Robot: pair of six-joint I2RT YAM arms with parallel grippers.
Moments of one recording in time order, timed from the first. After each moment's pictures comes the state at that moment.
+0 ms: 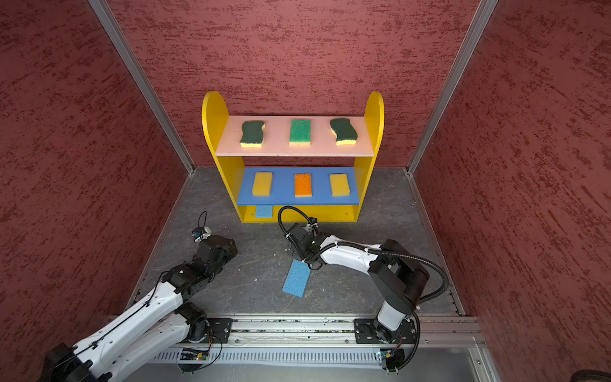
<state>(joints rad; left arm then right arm) -0.50 0.78 0.44 -0.42 -0.41 -1.00 0.90 1.71 1.04 -0.46 0.23 0.99</state>
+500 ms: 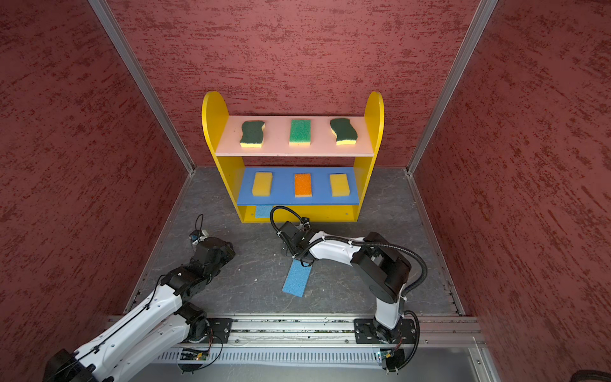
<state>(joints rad) -0.45 0.74 0.39 -0.42 -0.37 -0.99 0.91 1.85 1.16 -0.50 0.21 0.99</state>
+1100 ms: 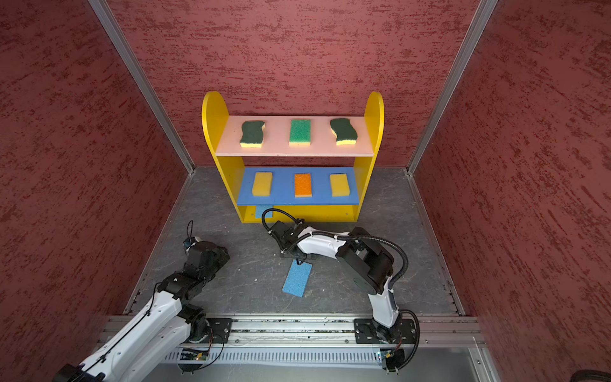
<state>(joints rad) -0.28 0.68 0.30 -0.40 -0.24 -0.99 0.91 1.97 1.30 -0.68 0.25 0.98</state>
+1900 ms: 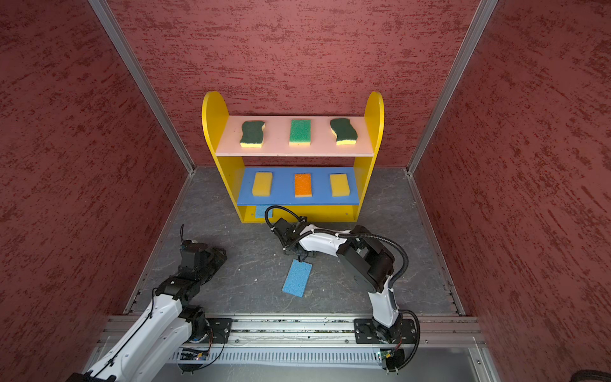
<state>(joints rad) -0.16 0.66 0.26 -0.35 -0.09 -0.97 0.88 1.97 1.29 -0.66 0.26 0.98</state>
